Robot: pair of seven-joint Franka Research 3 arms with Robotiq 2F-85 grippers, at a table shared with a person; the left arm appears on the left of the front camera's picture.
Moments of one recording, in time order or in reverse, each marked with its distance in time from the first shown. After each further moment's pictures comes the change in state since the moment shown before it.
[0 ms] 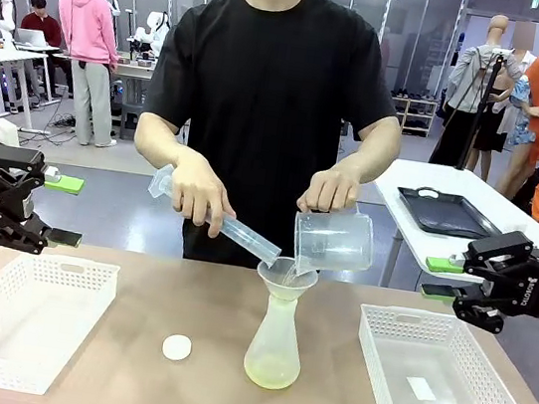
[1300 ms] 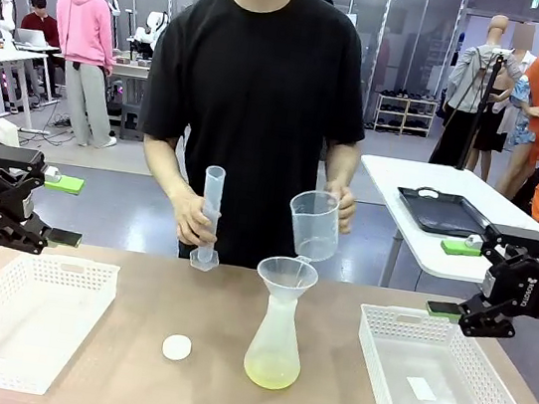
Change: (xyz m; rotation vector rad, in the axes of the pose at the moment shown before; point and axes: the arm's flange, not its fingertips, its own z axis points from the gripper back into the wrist) left arm 0.000 0.000 0.000 0.000 0.000 0.000; right arm 0.000 -0.001 0.000 0.005 0.004 -0.005
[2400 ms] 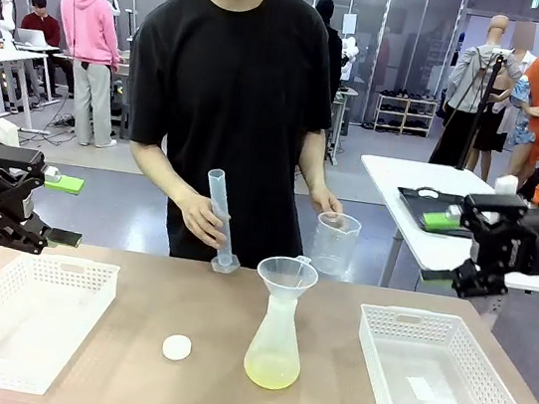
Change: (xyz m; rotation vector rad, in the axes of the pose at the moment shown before) left arm 0.000 0.000 0.000 0.000 0.000 0.000; right arm 0.028 0.055 -0.018 -0.184 -0.028 0.154
